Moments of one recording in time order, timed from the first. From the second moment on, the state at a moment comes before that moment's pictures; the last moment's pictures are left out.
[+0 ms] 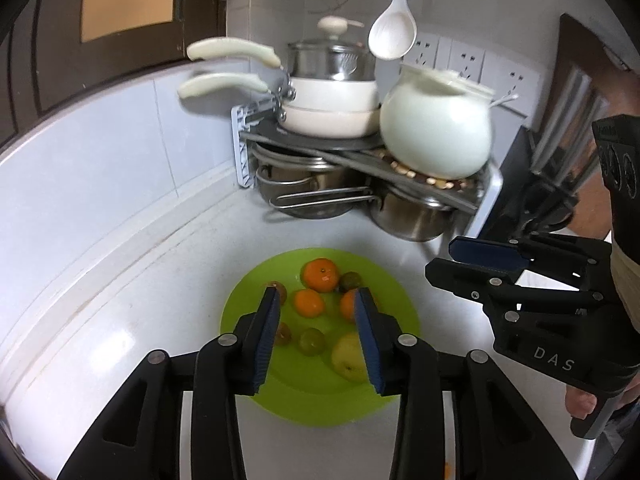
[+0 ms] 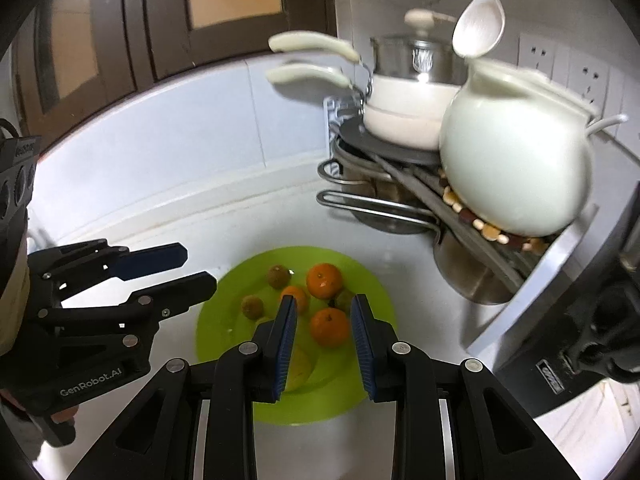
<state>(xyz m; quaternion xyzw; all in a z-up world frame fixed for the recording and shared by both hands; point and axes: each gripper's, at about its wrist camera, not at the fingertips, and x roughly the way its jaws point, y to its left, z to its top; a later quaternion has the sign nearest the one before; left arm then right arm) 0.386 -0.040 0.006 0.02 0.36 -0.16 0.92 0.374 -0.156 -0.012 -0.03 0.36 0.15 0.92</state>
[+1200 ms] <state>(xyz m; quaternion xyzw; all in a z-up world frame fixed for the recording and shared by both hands) 0.233 -0.065 0.000 0.01 0.31 -0.12 0.94 0.236 -0.193 0.000 -0.05 0.31 0.13 0.94</state>
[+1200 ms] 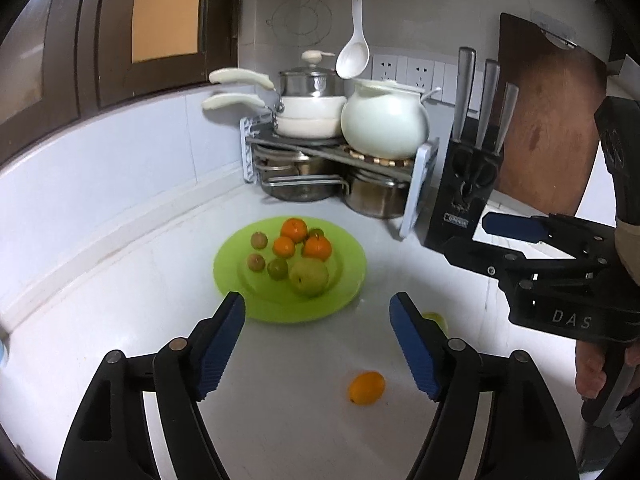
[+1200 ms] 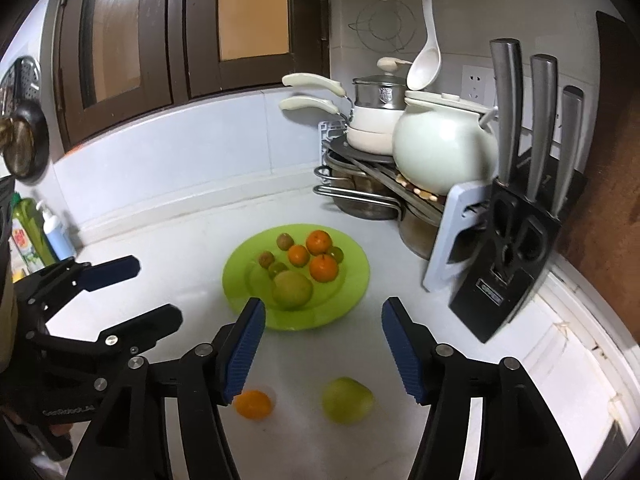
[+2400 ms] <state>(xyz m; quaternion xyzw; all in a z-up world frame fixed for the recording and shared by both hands) 0.230 -0.121 -0.103 0.06 0.40 -0.14 0.90 0.239 -0.227 -0.114 -0.03 0.42 0.14 0.90</state>
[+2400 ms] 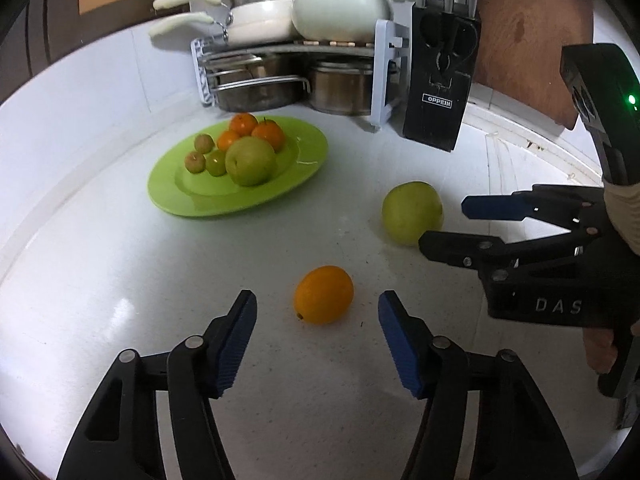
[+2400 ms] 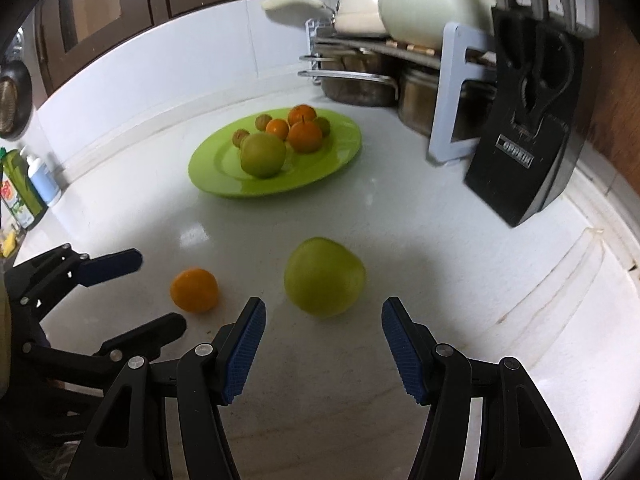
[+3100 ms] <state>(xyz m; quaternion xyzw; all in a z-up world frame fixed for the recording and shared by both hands) 0.250 -0.121 -0.114 0.03 0.44 -0.16 0.88 0.264 -0.221 -0.129 -0.01 0.43 0.15 0.89</state>
